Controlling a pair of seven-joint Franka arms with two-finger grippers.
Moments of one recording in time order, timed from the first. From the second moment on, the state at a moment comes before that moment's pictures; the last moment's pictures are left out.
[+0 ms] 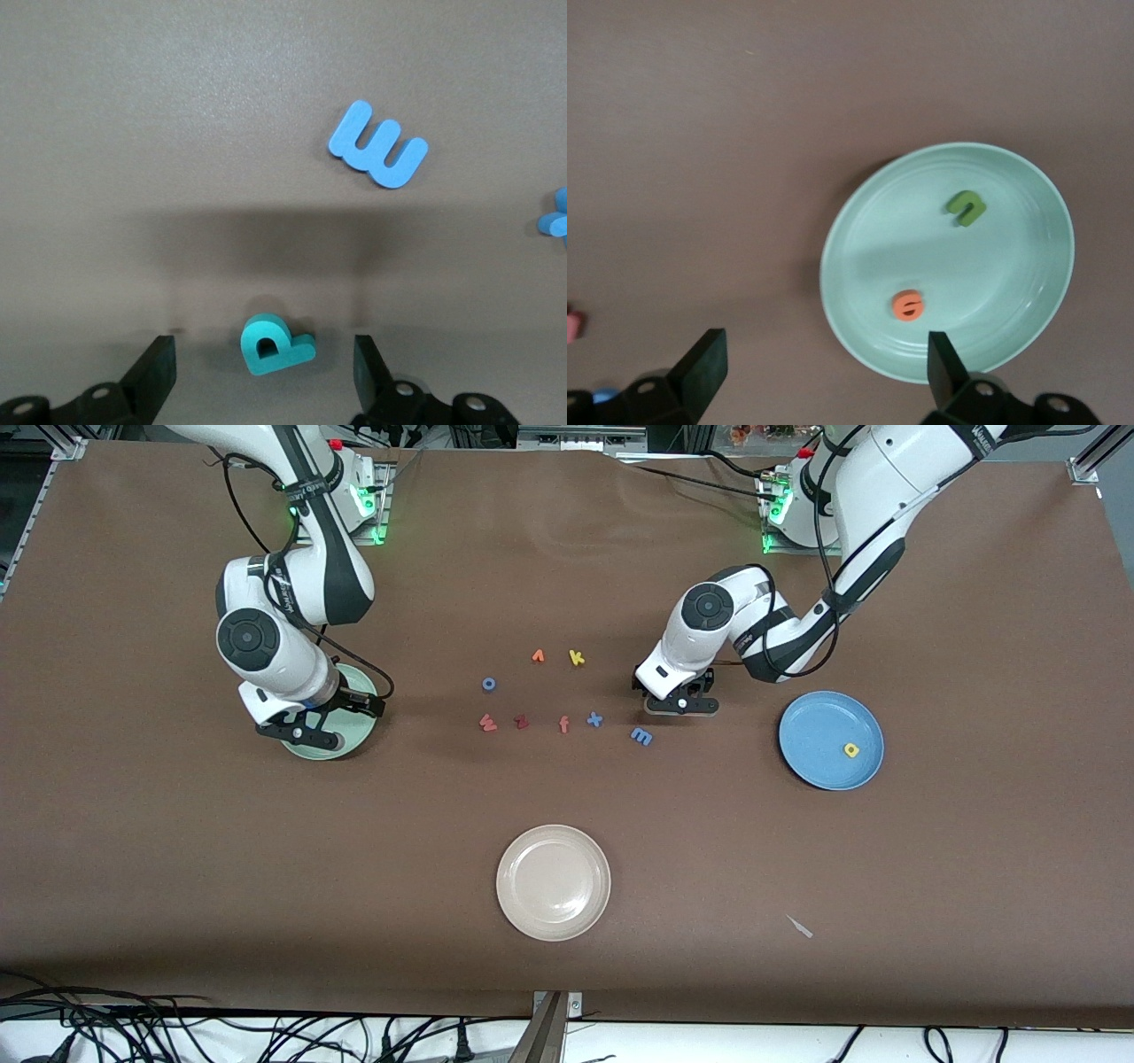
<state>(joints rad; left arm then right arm) 0.13 0.60 -0.74 -2.19 0.58 2.51 -1.01 0.70 0.28 -0.41 -2.04 0.10 2.14 0.41</state>
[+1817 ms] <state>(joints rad) 0.13 0.64 -0.74 -2.15 0.58 2.50 -1.05 0.74 0.50 -0.14 -1.98 0.19 2.46 0.21</state>
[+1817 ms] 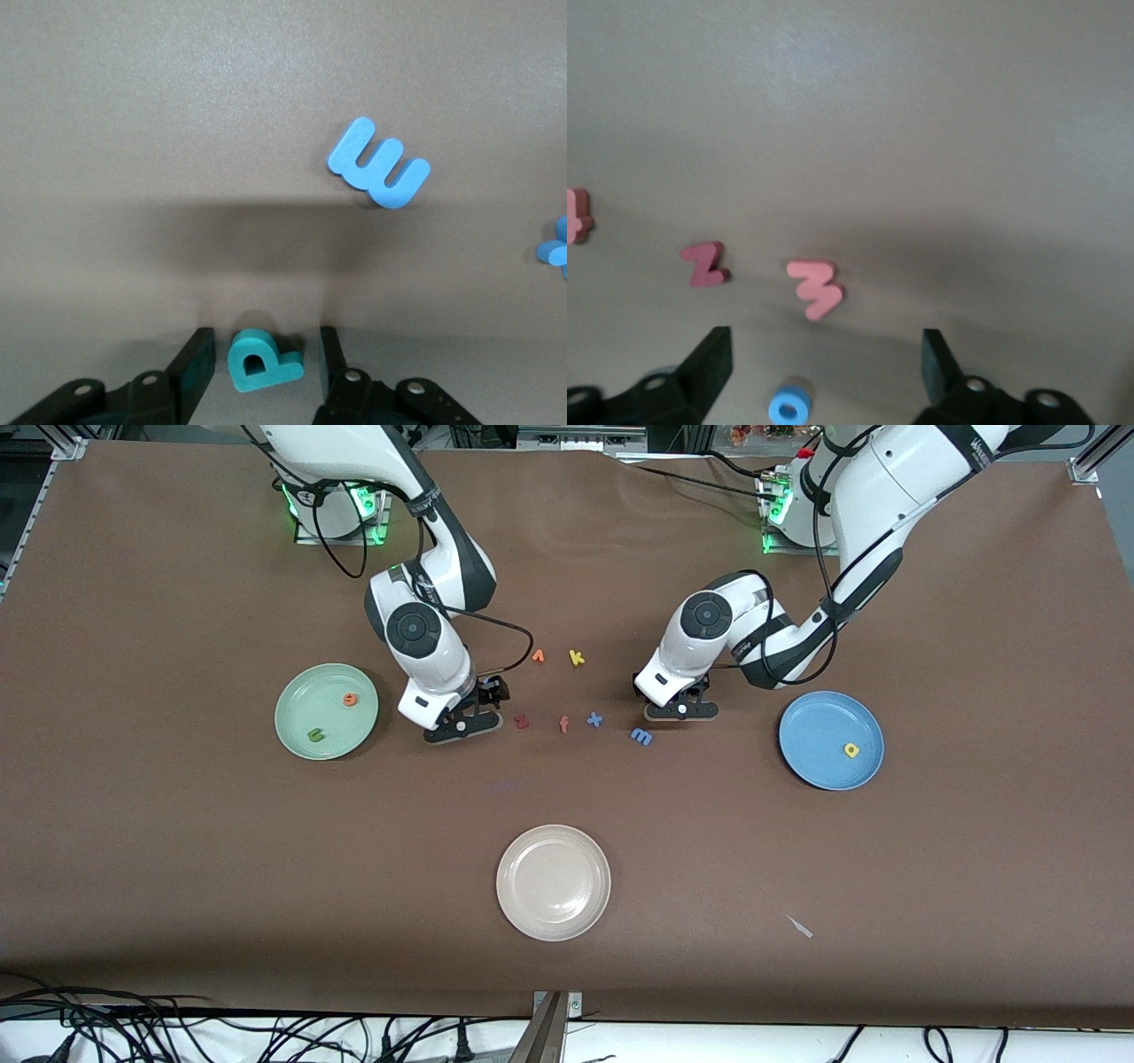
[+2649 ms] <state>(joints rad) 0.13 0.63 -0.75 -2.14 0.58 2.48 -1.06 0.76 0.58 -0.13 -1.97 0.19 2.58 0.19</state>
